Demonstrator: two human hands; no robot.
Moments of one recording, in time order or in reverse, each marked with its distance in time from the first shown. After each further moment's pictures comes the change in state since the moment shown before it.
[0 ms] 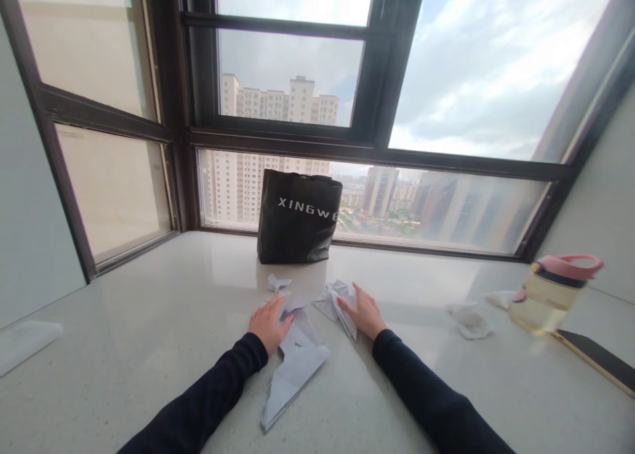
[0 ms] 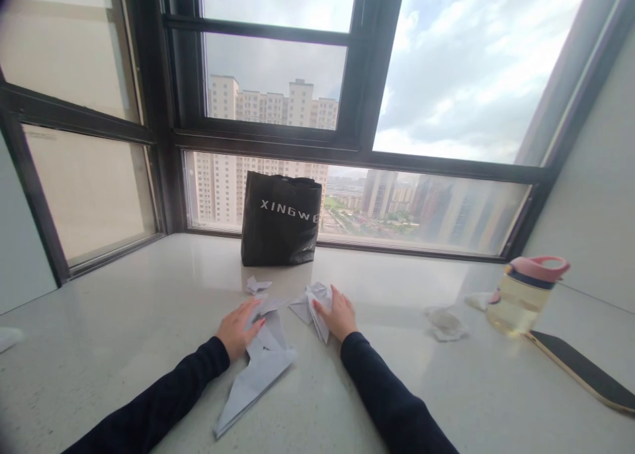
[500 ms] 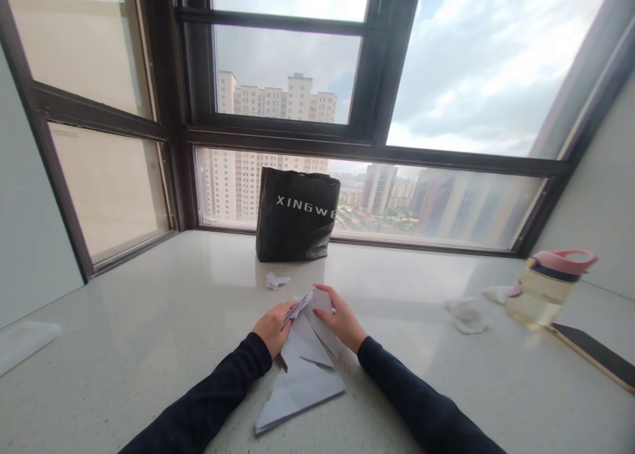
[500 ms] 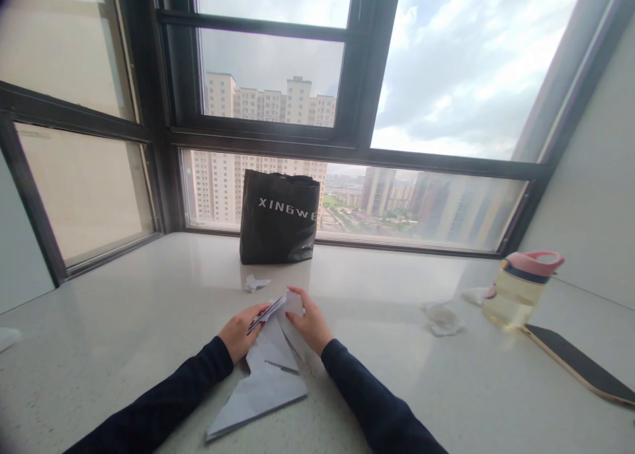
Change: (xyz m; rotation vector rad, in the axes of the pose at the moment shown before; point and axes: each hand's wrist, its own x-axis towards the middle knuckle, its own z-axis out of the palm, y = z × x) left_hand -0.006 0.012 -0.003 -0.237 -0.009 0.279; right_hand -0.031 -0.059 0.003 0.619 -0.184 -0.263
